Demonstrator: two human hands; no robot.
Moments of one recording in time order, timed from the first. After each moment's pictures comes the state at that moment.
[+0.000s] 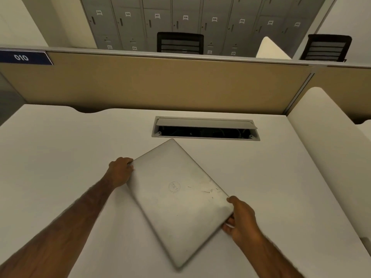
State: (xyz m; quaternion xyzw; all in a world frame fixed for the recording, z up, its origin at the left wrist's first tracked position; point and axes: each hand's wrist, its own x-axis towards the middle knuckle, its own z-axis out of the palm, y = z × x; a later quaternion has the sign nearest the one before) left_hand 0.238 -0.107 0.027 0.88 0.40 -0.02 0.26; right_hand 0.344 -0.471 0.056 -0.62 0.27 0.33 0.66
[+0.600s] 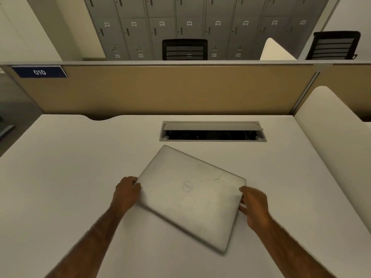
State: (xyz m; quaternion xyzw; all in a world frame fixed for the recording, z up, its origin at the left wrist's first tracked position) left_hand 0.187 -0.148 0.026 0.82 0.47 0.02 0.32; right_hand 0.393 -0.466 0.027 -0.69 0.18 0.26 0.65
